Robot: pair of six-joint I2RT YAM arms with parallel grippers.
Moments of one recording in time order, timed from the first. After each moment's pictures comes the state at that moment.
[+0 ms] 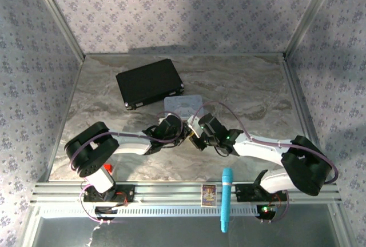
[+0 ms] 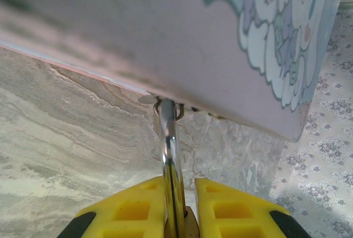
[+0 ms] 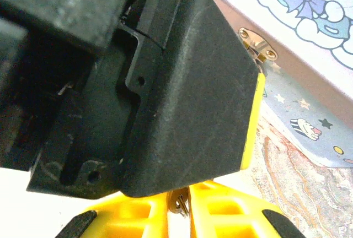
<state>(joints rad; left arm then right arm) -0.94 1.64 0.65 0.38 -0.01 -1.54 0.86 1.36 0.61 -0.04 -0.05 -0.02</state>
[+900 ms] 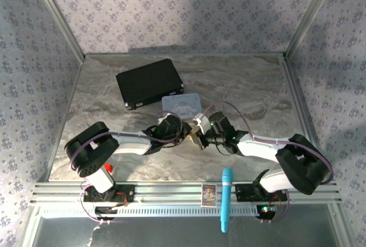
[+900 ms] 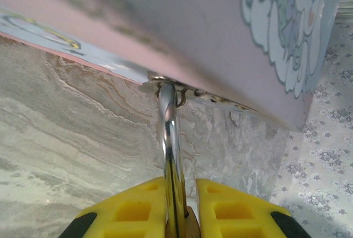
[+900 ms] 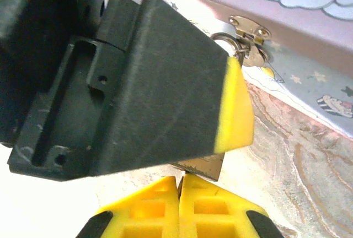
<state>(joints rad) -0.94 1.64 0.65 0.38 -0.03 -1.55 0.70 1.38 0.48 0.24 -0.36 0.15</state>
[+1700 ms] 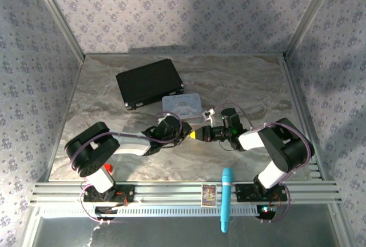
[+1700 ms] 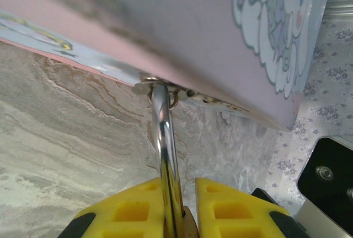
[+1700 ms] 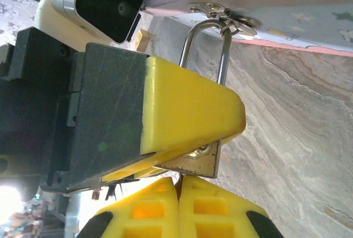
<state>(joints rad) -0.94 1.64 0.62 0.45 -0.02 -1.55 0.48 1.61 0.42 0.65 -0.87 0.69</state>
